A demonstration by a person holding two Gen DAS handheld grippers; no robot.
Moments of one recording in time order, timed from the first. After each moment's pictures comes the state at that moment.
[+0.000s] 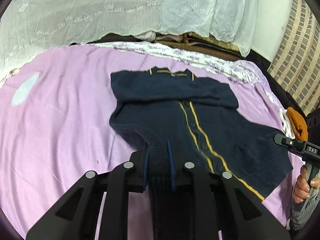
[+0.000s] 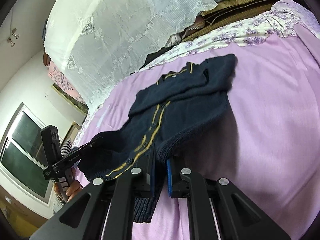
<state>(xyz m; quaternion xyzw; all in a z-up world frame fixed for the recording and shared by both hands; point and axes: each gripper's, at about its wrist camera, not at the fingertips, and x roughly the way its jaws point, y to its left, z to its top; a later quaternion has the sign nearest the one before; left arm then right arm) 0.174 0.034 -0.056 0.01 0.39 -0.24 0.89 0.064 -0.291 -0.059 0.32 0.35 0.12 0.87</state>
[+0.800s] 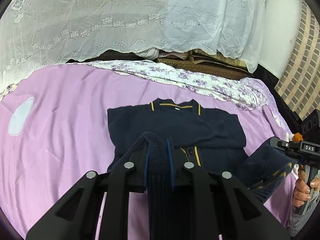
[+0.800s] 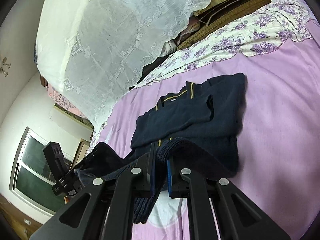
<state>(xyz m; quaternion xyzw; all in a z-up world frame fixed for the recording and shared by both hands) 0.260 -0.001 -0.017 0.01 0.36 -0.22 0.90 0.158 -0.336 -0.042 0.39 0.35 0.12 0.84</state>
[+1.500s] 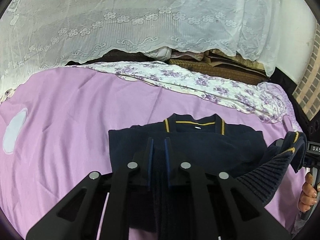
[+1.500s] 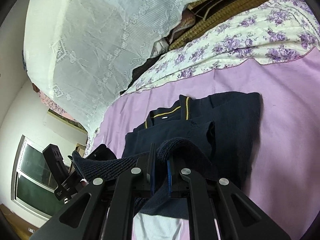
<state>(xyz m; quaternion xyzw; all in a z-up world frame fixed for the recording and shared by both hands) 0.352 -0.028 -0.041 0.02 0.37 -0.19 0.91 0.252 -0.353 -0.064 0.40 0.37 0.12 0.83</state>
